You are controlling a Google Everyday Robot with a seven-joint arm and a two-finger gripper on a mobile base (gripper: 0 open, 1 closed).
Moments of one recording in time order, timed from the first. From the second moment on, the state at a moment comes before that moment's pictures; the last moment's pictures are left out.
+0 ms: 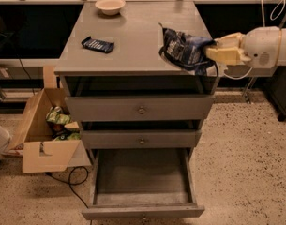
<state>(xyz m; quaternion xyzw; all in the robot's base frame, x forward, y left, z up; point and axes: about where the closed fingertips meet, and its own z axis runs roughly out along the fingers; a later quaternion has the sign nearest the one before) 0.611 -0.189 0.940 -0.46 0.65 0.28 0.54</state>
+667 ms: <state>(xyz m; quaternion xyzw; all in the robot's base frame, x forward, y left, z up) 0.542 -0.161 0.834 -0.52 0.67 0.29 0.44</state>
